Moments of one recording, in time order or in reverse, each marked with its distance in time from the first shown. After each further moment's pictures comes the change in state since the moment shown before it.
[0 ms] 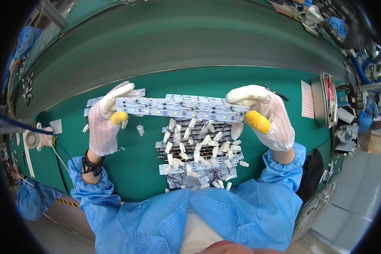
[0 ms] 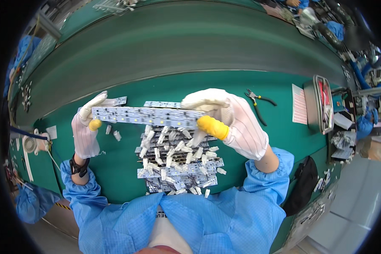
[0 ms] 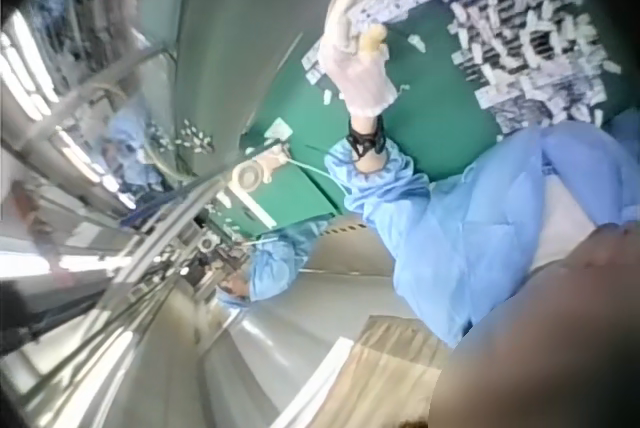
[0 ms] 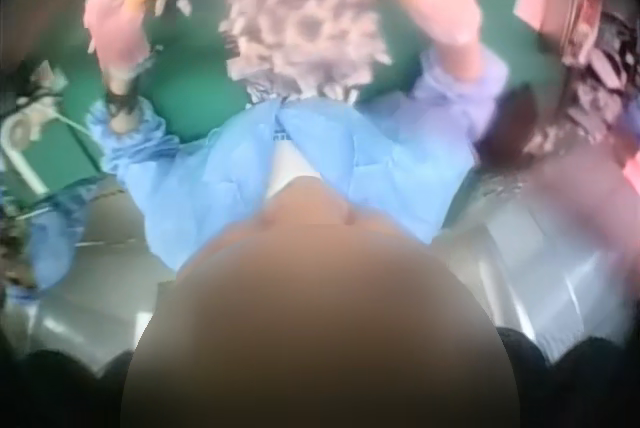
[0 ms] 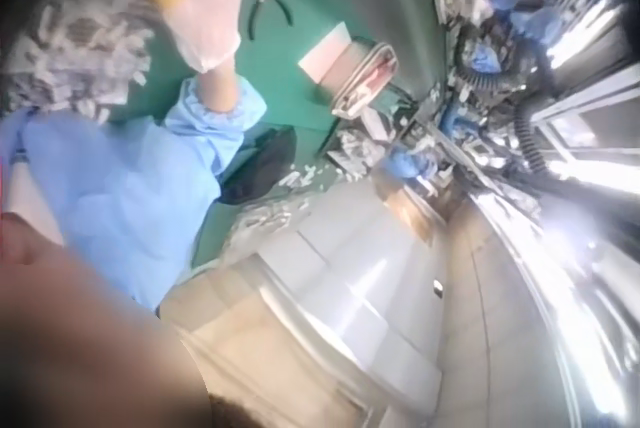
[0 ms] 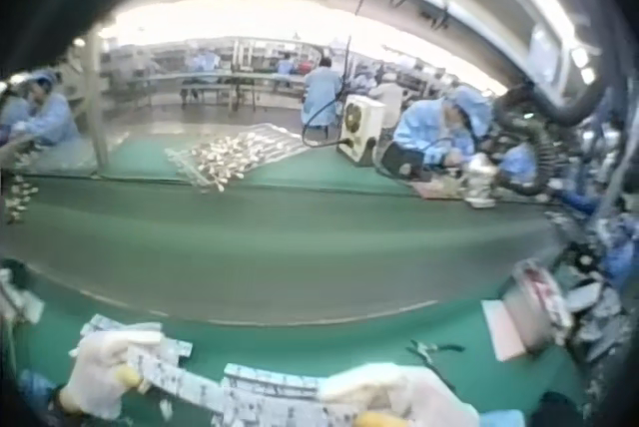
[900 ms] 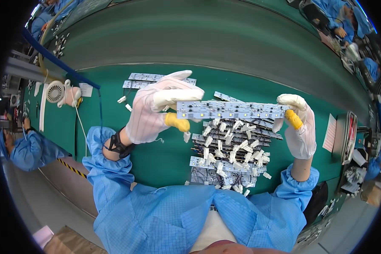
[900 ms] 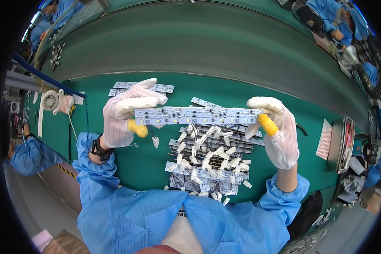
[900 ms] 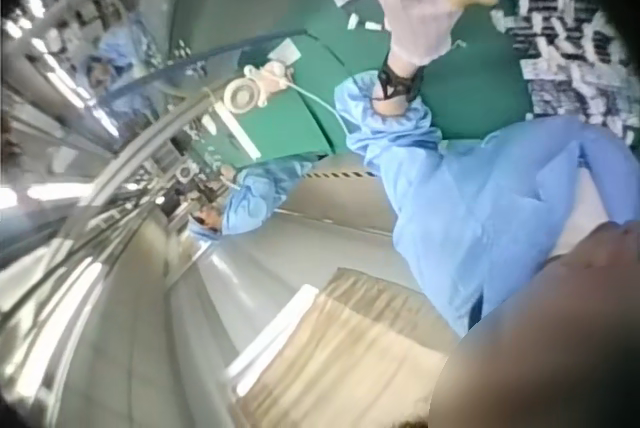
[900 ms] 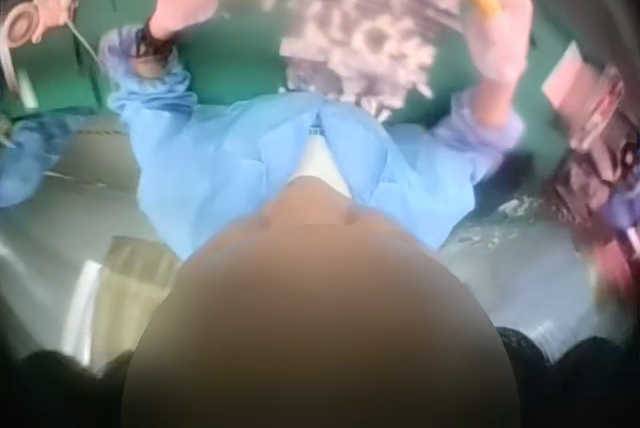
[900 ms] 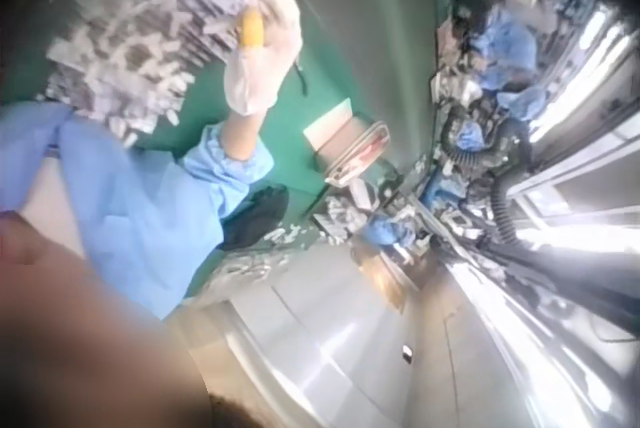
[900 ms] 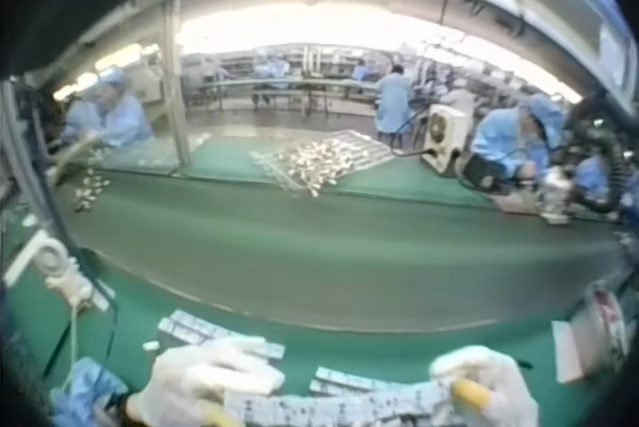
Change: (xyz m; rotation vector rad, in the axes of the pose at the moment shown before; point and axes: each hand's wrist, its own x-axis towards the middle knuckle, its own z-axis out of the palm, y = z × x) left_hand -0.001 0.008 -0.004 0.173 -0.108 0.486; right_hand 0.017 0.025 -0.009 -0.145 0.124 -0.129
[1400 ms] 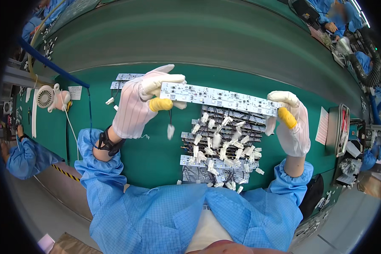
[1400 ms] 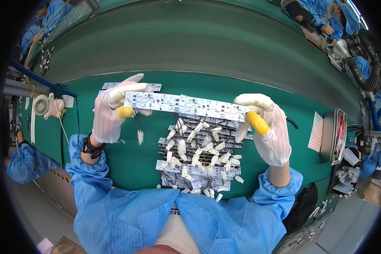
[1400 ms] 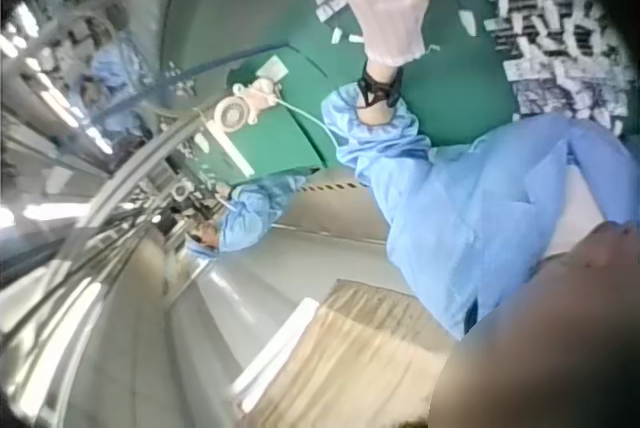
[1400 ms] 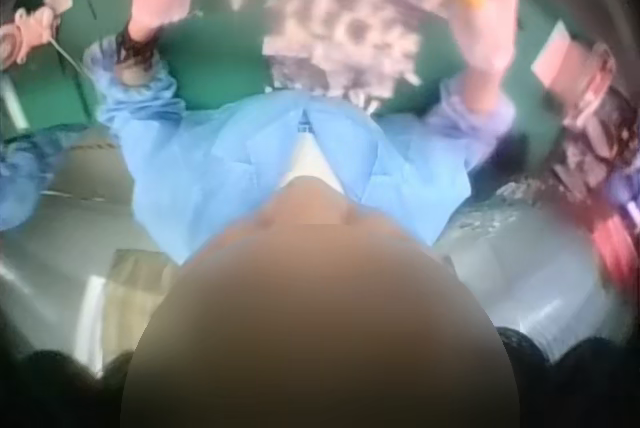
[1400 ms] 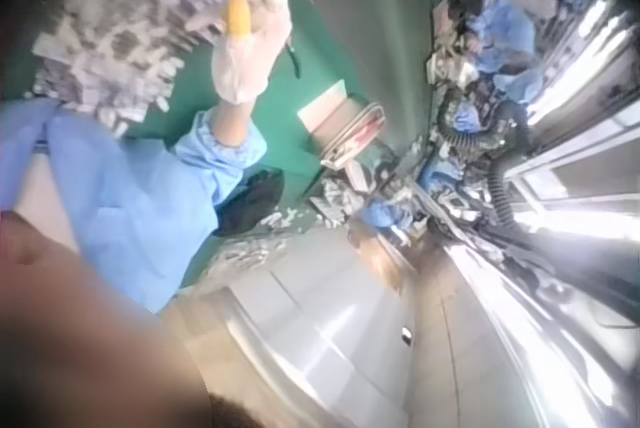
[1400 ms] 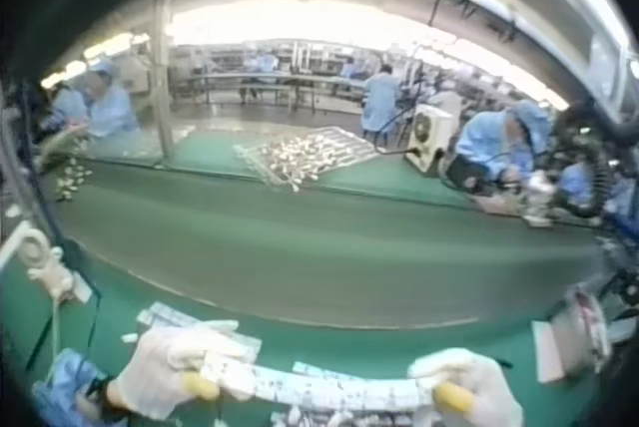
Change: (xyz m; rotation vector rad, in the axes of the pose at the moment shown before) left_hand -0.001 -0.004 -0.005 0.120 0.062 -0.256; right_hand 0.000 -0.003 0.005 0.007 -0.003 0.034
